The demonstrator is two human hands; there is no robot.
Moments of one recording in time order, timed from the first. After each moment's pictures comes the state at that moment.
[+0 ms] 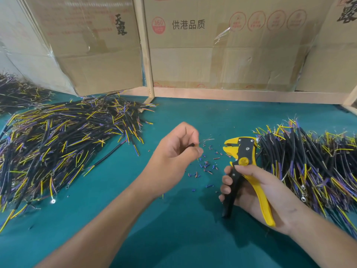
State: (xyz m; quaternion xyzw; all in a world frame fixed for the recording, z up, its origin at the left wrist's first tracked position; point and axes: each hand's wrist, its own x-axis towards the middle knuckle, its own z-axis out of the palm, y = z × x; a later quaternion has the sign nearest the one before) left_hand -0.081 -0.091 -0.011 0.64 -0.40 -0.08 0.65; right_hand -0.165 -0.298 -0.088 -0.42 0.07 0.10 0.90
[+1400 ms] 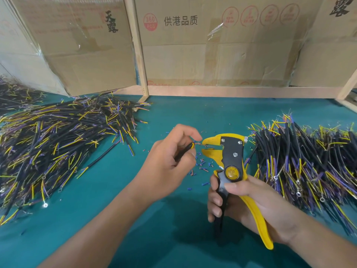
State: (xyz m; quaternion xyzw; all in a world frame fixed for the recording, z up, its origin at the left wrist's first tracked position) left_hand -0.083 -0.089 -0.018 0.70 -0.46 0.04 0.54; right_hand -0.201 -0.262 -0.046 -0.48 -0.03 0.13 0.87
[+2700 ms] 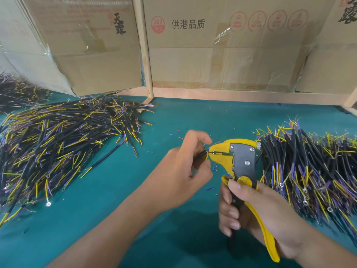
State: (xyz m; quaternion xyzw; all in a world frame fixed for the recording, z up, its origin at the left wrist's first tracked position) left_hand -0.093 -0.093 -0.016 0.74 -0.49 0.06 0.45; right_hand -0.205 -0.254 -0.042 -0.53 -0.01 0.10 0.84
